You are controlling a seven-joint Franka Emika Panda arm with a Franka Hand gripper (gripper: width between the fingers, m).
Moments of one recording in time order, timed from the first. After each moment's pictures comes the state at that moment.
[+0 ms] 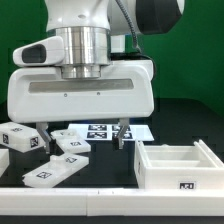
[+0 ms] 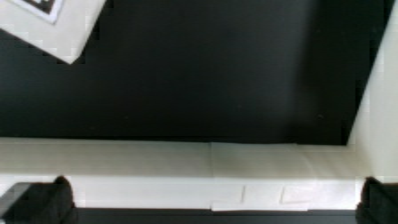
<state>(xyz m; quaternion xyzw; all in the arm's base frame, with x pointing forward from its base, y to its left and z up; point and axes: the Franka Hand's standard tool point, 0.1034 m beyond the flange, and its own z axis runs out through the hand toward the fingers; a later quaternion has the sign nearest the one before) 0.626 -0.071 0.073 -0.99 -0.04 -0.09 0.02</state>
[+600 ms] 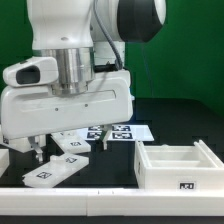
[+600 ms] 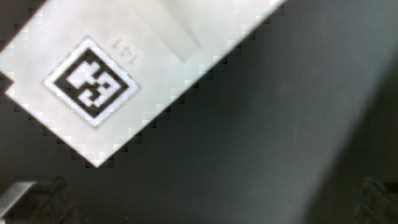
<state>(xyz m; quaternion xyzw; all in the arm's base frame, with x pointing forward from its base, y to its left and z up) 0.586 -0.091 0.048 -0.98 -0.20 -0.02 0.02</state>
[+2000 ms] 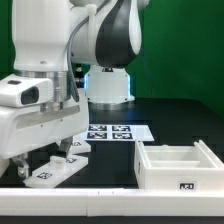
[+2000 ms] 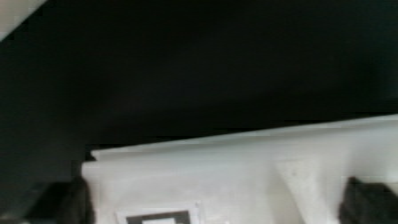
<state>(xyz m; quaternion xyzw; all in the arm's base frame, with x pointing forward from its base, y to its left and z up) 0.553 -0.138 0.013 -0.89 -0.45 -0.01 -0.02</state>
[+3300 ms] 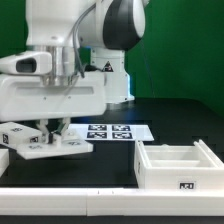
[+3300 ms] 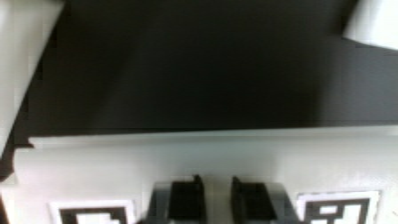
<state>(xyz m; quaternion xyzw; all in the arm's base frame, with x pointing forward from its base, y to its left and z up) 0.511 -0.113 0.051 -0.98 -0.17 -0.05 -0.03</state>
